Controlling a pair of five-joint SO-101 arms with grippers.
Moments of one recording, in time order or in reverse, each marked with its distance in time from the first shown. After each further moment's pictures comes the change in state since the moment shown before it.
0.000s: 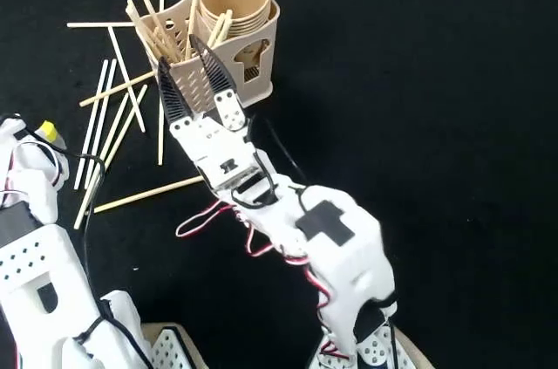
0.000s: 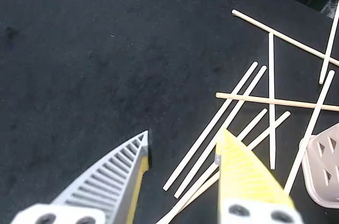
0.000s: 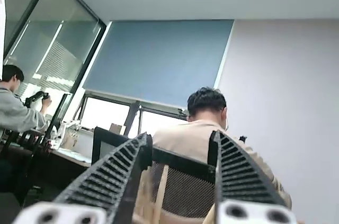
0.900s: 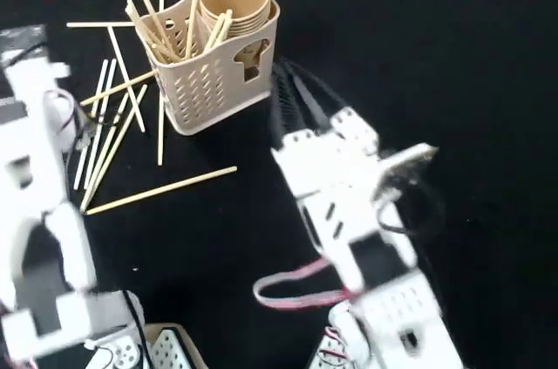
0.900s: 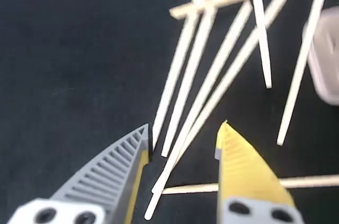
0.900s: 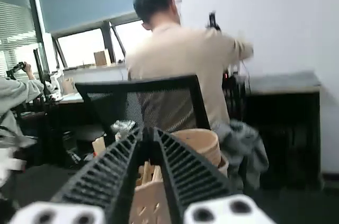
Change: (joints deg) left arm 8.9 45.4 -36.0 20.4 -16.6; right arm 15.5 -106.1 33.2 101.3 -30.9
